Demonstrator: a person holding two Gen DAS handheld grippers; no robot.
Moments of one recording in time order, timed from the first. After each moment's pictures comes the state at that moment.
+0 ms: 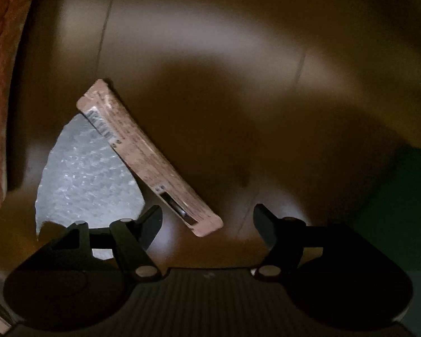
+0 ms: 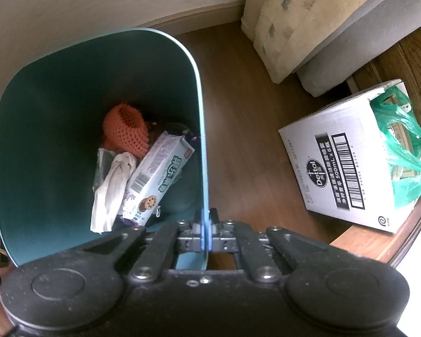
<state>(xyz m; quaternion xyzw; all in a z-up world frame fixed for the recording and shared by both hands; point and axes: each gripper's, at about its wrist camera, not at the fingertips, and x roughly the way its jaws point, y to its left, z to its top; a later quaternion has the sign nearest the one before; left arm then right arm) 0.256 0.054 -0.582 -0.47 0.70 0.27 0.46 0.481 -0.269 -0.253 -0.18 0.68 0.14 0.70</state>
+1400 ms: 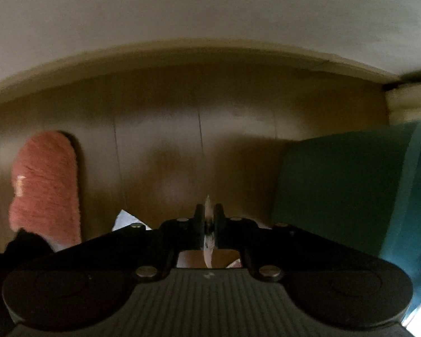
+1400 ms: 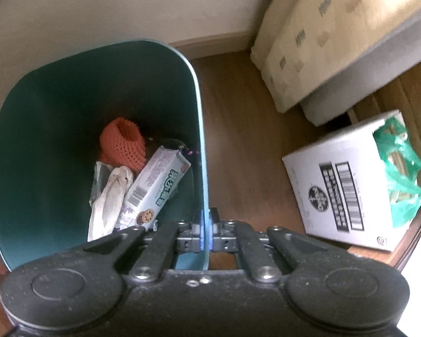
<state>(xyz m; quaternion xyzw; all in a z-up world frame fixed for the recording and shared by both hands) 0.319 0.098 -0.344 -0.34 0.65 0.21 0.65 0.468 -0.242 -0.247 -0.21 0.62 0.16 0.74</state>
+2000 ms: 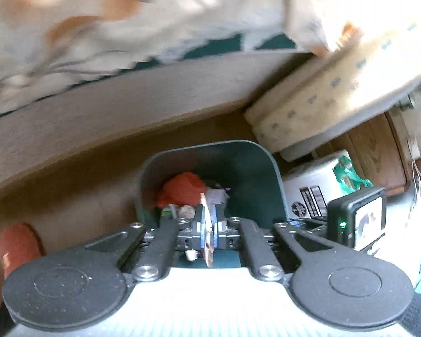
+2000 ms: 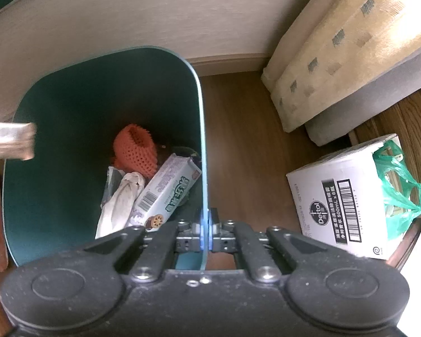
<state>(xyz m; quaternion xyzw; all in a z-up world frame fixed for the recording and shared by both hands) 0.371 -0.009 -0.144 -0.27 0.54 0.04 0.79 0.448 -0.227 -0.241 -0.23 0.60 0.17 0.75</state>
